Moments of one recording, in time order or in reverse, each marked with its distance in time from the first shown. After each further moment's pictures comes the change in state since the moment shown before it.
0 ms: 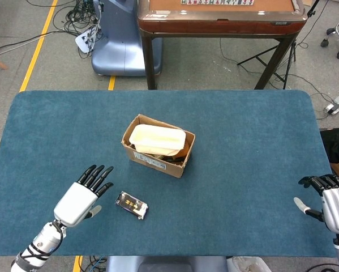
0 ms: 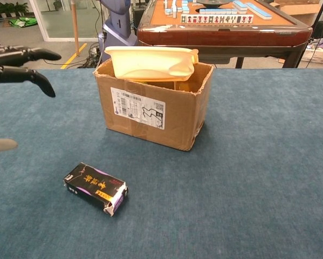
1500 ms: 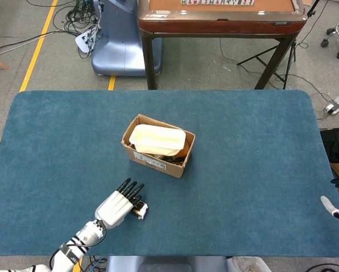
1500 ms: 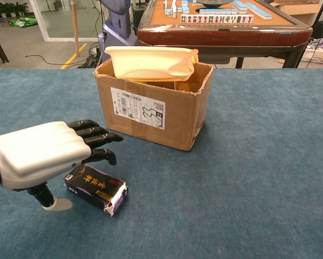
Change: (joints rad) left arm -0.049 -0.255 -0.142 0.046 -0.283 -0.408 0.390; right arm -0.087 0.084 0.048 -0.044 0.014 0.148 0.087
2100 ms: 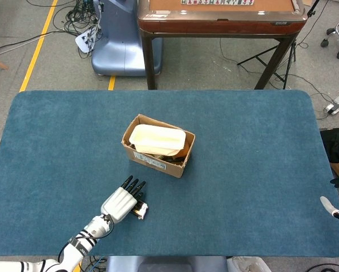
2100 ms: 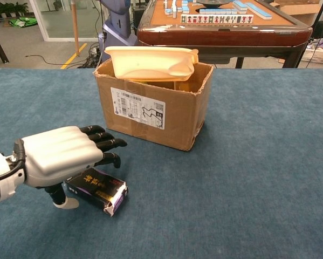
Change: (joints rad) left arm -0.069 -0.065 -0.022 0.039 -0.185 -0.026 0.126; right arm -0.001 0.008 0.001 0.000 -0.004 -0.009 0.024
